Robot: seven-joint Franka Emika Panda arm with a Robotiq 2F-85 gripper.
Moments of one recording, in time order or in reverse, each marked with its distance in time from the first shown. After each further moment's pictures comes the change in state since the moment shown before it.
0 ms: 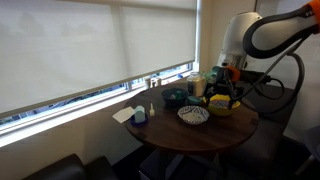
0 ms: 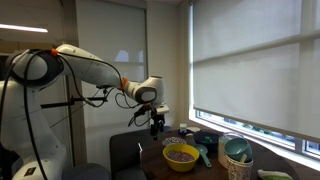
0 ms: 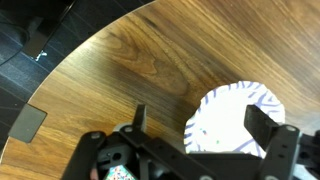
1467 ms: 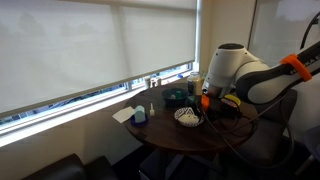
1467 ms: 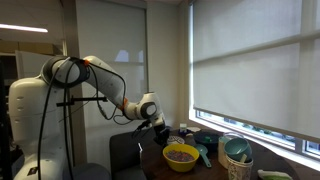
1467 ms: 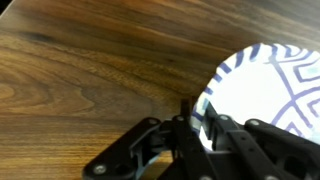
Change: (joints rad) arm 0.058 0.204 0.055 -0.039 -0.409 0.360 0.700
